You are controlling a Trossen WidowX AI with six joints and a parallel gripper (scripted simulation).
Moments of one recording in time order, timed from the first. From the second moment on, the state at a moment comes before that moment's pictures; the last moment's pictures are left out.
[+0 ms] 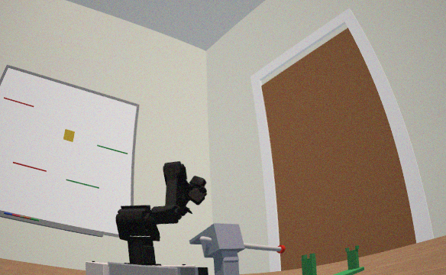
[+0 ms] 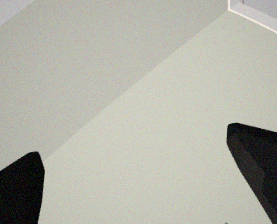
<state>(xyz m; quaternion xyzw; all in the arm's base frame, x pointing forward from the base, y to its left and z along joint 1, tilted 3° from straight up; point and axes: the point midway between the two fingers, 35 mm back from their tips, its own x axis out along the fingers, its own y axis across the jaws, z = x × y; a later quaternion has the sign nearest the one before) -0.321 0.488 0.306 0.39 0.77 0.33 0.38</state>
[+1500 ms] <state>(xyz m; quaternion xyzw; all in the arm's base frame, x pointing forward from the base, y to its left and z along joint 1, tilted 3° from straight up) -0.116 0.084 0.759 0.51 0.54 0.48 -0.47</state>
